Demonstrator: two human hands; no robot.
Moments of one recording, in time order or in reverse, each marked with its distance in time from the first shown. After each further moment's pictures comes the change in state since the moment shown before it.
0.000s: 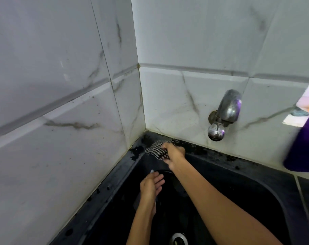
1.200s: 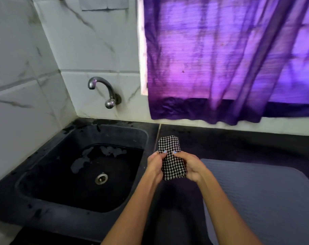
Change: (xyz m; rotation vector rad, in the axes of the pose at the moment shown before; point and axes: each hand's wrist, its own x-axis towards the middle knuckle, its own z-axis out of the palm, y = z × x) left_hand -0.373 -0.176 0.203 0.005 -0.460 -0.024; right_hand -0.332 -0.012 -0.472 -0.012 -0.130 -0.107
